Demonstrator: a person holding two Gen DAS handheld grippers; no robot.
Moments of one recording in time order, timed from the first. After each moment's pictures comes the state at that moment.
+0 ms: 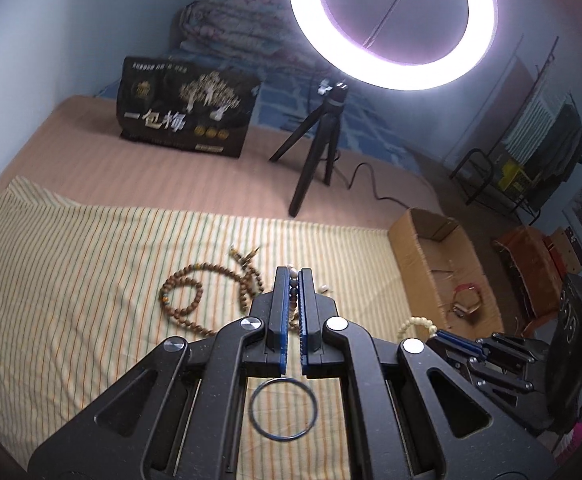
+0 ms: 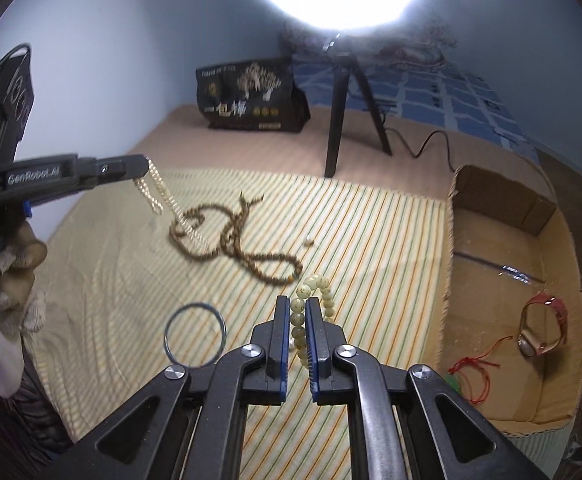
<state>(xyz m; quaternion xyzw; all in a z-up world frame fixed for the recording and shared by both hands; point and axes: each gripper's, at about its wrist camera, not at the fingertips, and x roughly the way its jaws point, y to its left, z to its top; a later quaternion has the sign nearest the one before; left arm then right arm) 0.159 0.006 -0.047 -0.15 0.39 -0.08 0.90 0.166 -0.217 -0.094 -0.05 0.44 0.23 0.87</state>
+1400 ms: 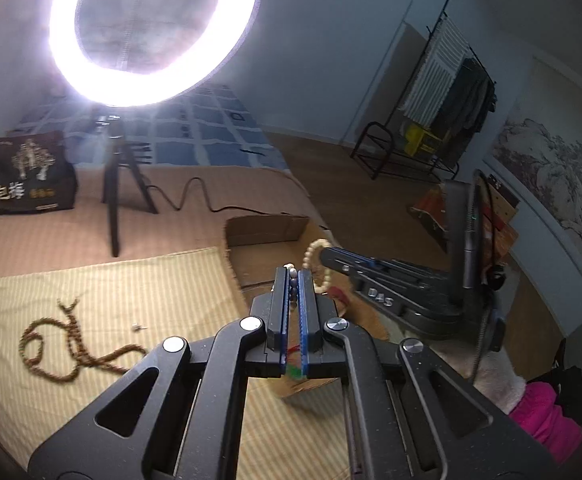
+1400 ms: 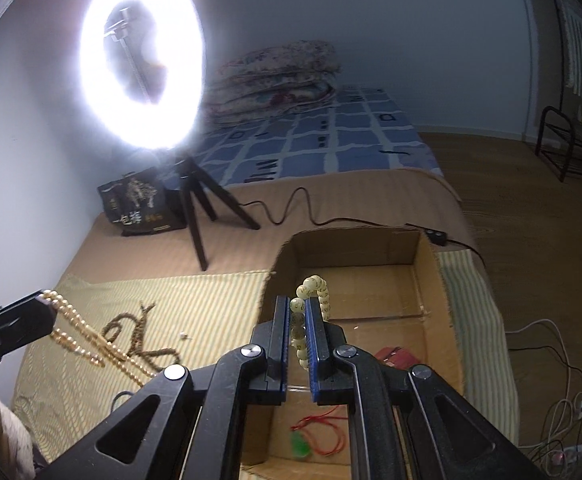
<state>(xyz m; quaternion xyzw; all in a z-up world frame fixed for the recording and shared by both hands) 0.168 -0.176 0.004 -0.10 0.35 -0.25 0.89 0.230 -0.356 -0.051 0.06 0.39 0.11 0.91</state>
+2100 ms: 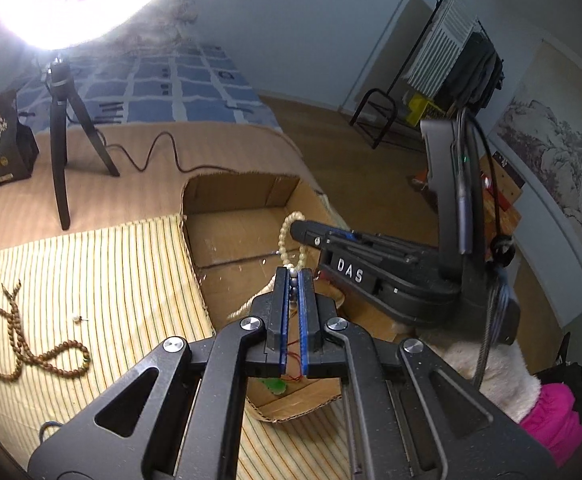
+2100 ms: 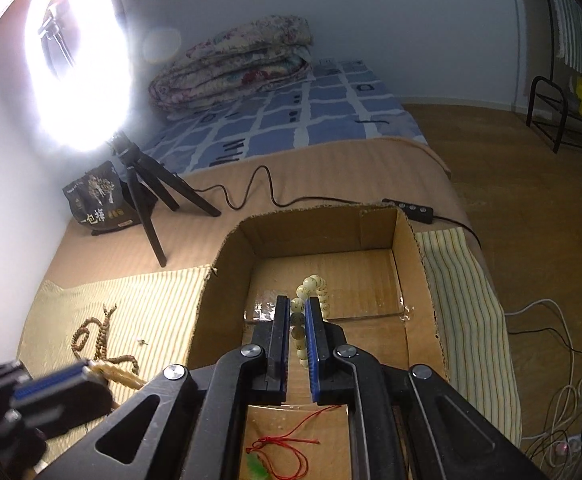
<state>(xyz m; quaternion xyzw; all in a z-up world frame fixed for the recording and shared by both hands) 0.202 -0.235 -0.057 -0.09 0.41 -0.25 0.87 0.270 -0.384 -0.094 0.07 0.44 0.09 0.89</state>
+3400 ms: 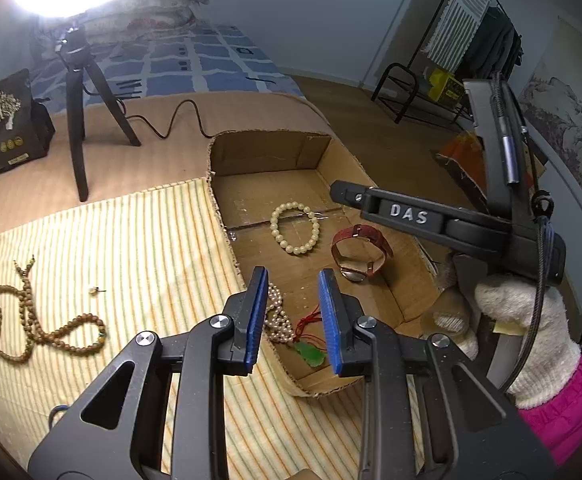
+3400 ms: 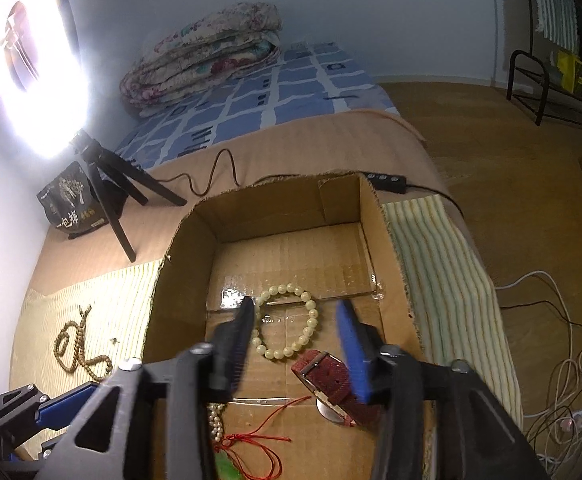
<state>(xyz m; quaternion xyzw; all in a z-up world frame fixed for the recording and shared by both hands) 0.199 -0.229 -0.084 -0.05 0.44 -0.22 0.87 0.269 -0.404 -0.111 0.10 0.45 0.05 0.89</state>
